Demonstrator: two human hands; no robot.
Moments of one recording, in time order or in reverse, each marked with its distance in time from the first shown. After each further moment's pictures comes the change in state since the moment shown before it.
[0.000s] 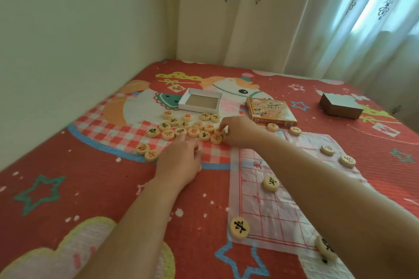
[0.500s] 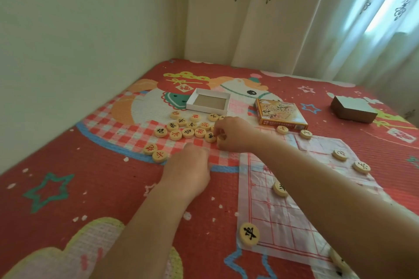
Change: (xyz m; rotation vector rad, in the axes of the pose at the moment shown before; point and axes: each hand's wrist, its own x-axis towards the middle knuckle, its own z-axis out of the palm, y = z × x) left_hand -0.015 0.012 -0.021 0.101 -0.116 0.030; right_hand 0.004 -0.024 0.002 0.049 0.028 -0.185
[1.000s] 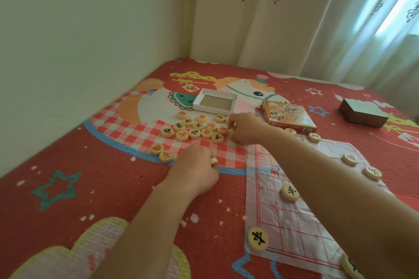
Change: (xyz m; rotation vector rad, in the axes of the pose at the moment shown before) left_hand 0.001 -0.005 -0.004 -0.168 -0.073 -0.036; right_hand 0.022 0.020 -0.002 0.022 -0.057 0.172
